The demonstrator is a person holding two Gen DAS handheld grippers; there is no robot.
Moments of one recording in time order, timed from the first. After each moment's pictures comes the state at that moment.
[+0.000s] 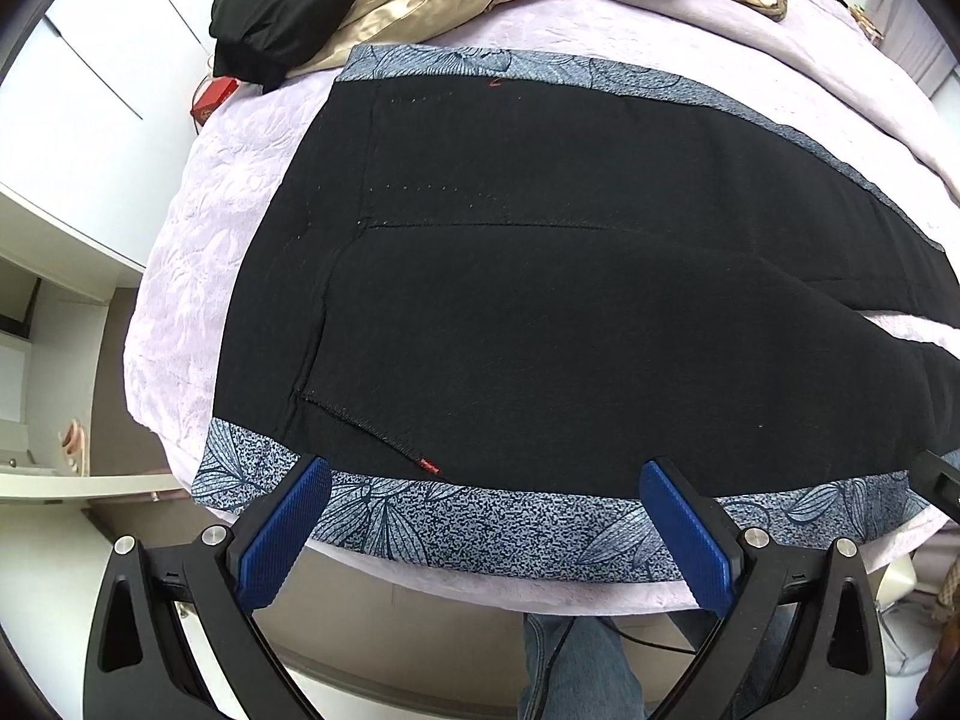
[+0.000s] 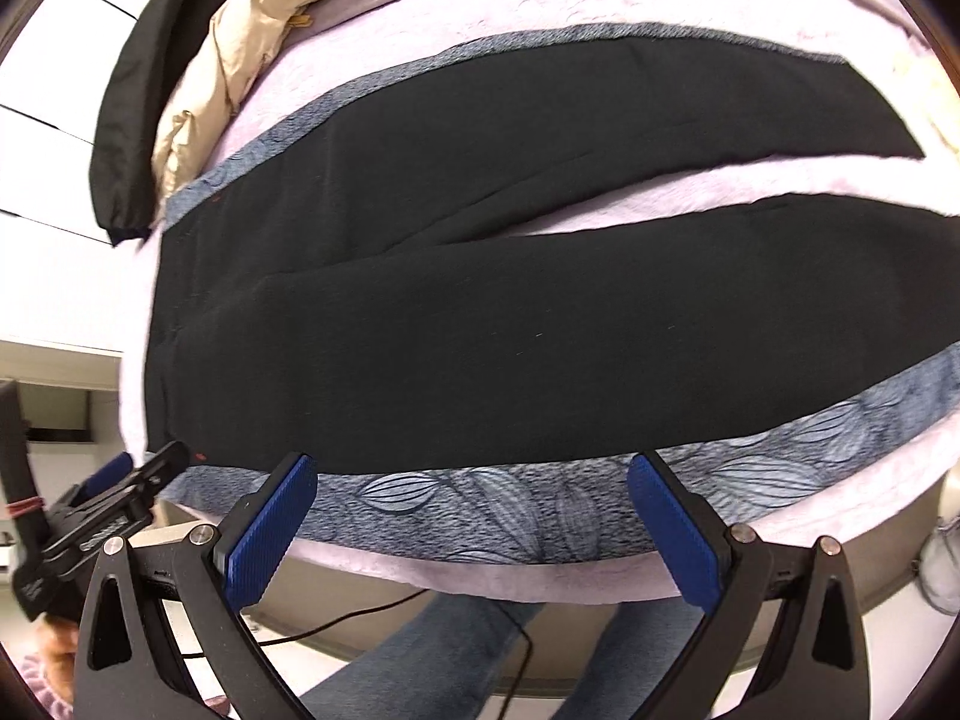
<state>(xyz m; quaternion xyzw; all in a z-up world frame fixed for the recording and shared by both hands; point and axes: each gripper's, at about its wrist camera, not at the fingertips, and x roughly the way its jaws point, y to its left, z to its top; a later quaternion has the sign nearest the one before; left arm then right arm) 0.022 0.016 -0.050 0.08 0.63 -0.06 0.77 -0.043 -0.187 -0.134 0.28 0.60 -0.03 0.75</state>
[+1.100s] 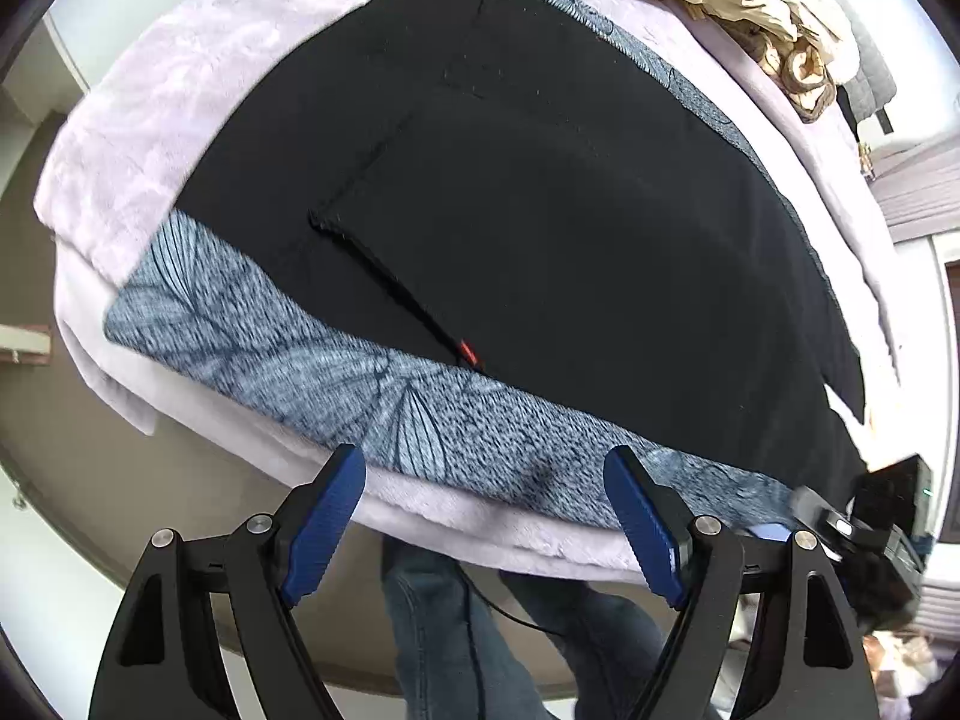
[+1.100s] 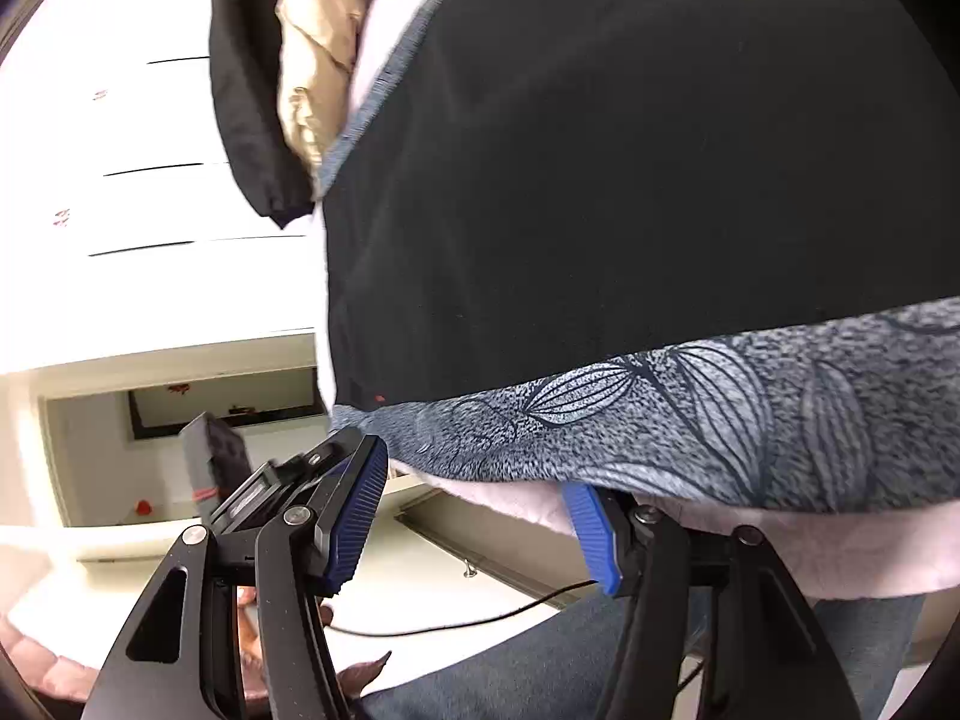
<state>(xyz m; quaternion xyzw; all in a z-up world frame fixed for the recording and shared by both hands) -0.003 0.101 -0.093 -0.16 0.67 -0.10 0.72 -0.053 -0.165 -0.213 0.49 0.55 0.15 0.65</state>
